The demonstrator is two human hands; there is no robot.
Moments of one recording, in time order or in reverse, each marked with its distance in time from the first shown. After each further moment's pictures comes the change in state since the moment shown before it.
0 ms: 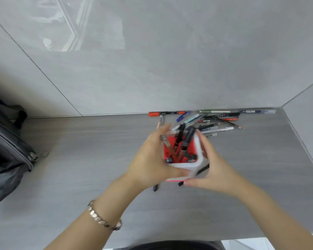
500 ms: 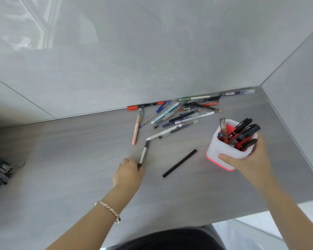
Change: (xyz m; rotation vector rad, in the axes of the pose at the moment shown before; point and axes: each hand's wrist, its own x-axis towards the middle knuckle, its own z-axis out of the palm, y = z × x) left_hand 0.019 -0.095 0.048 0.772 -0.033 -0.497; right_hand -0.052 0.043 -0.065 0.255 0.568 -0.039
